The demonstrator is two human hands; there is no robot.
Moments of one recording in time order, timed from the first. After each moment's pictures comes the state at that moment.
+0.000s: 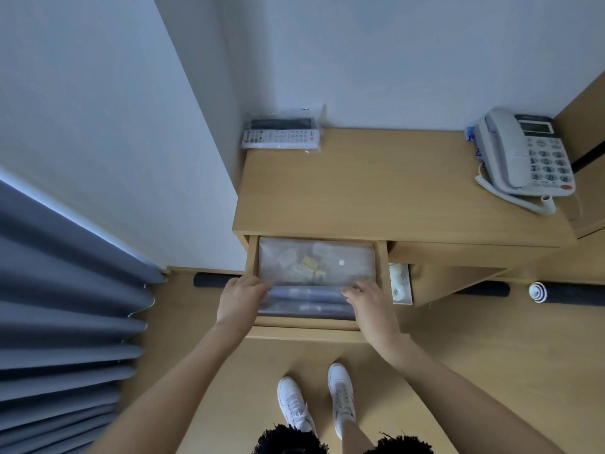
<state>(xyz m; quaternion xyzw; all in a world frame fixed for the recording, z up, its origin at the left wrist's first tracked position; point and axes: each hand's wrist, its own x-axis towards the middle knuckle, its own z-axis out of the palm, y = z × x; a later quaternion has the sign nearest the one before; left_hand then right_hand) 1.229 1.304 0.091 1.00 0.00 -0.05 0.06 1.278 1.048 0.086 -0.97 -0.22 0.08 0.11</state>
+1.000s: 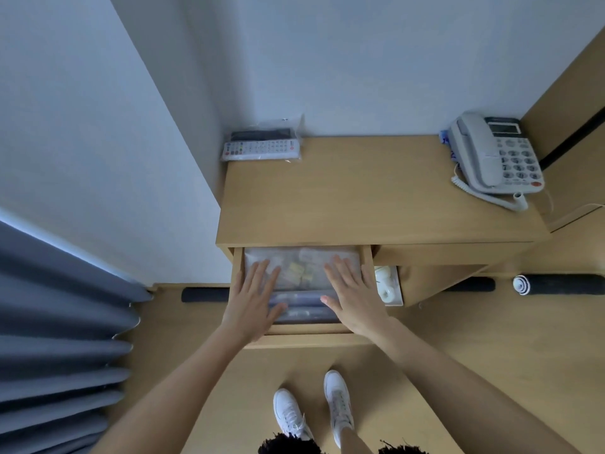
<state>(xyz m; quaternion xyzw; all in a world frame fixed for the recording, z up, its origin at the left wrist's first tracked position) 1.253 1.278 0.090 0.99 -0.06 -0.15 0.01 1.303 1.051 0.099 -0.95 -0.25 0.18 0.04</state>
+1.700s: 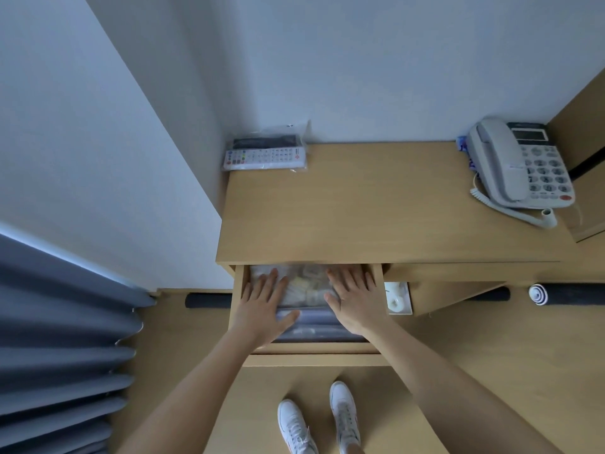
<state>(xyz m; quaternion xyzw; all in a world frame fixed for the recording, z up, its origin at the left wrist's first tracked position) 1.290 1.277 0.071 0.97 -0.03 -0.22 0.09 1.347 1.069 0.073 -0.96 -0.20 0.20 -0.01</state>
